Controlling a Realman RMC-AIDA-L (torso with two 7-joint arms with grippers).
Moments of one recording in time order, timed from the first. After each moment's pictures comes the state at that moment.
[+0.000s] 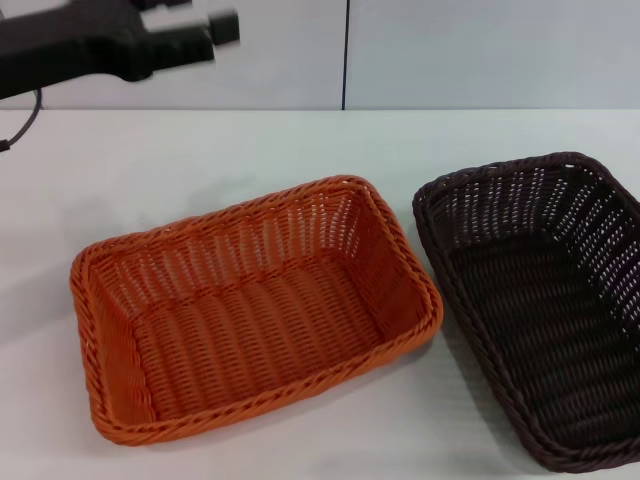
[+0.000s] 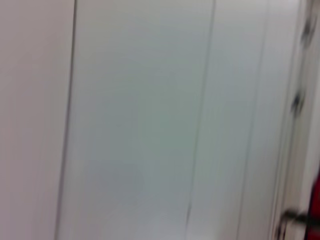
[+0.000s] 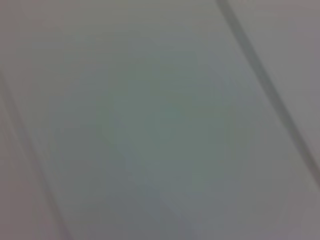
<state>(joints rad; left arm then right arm) -0.43 -2.06 0.87 1.28 1.62 1.44 -1.83 0.31 1.86 -1.12 -0.38 -0.63 -1.22 1.15</state>
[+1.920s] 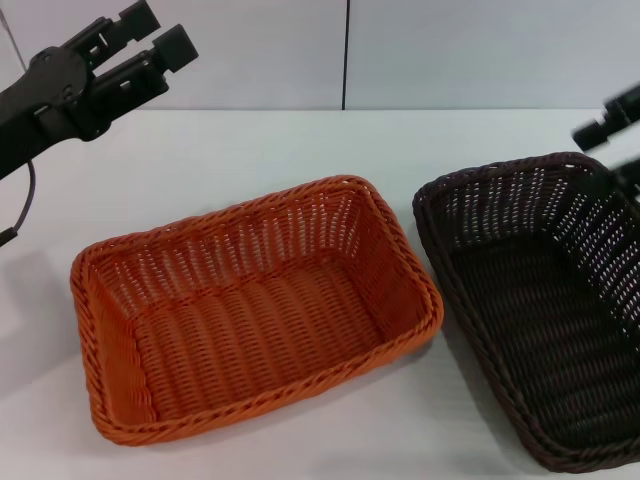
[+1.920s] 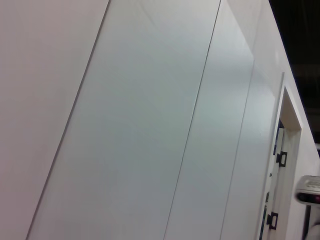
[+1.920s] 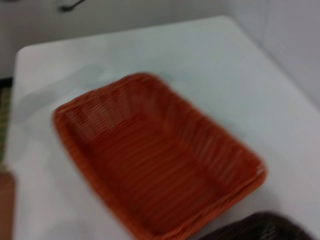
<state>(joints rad) -0.26 -2.06 1.04 0.97 1.12 1.51 -1.53 0.87 1.77 -0.78 -1.07 -2.25 -1.98 1.82</state>
